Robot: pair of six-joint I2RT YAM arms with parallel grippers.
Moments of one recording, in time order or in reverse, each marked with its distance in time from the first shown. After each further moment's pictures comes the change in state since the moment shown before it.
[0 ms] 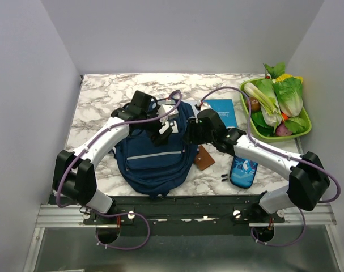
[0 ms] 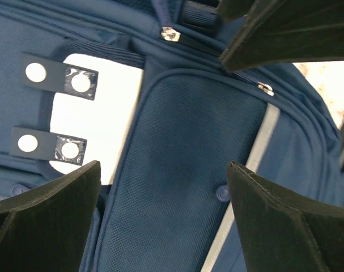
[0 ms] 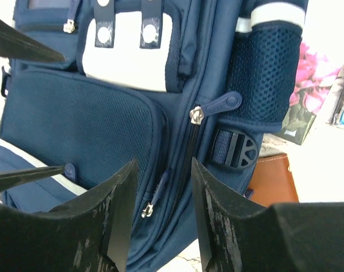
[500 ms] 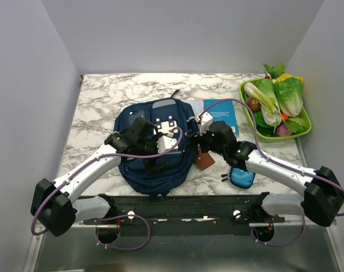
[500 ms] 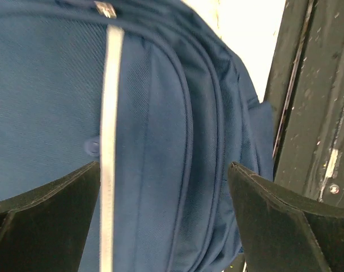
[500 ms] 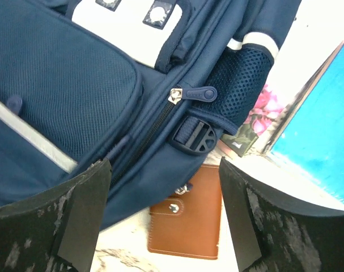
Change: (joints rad) left arm -0.142 -0.299 -0.219 -0.156 0.029 0.114; right arm 0.029 -0.151 -0.198 0.139 0.033 -0.433
